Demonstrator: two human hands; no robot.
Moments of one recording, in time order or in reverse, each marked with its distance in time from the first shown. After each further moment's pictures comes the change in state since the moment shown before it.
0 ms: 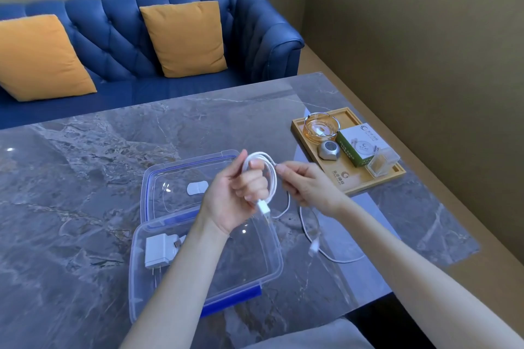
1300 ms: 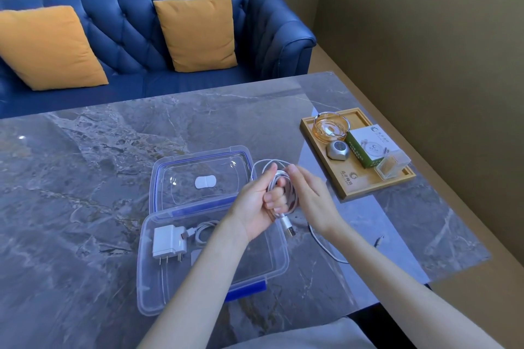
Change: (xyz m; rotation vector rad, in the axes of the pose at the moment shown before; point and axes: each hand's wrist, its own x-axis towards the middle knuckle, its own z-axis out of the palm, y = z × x) left_hand 0.006 -0.034 0.004 0.395 0.538 0.104; right_hand -0.008 0.020 0.029 -0.114 0.298 -0.173
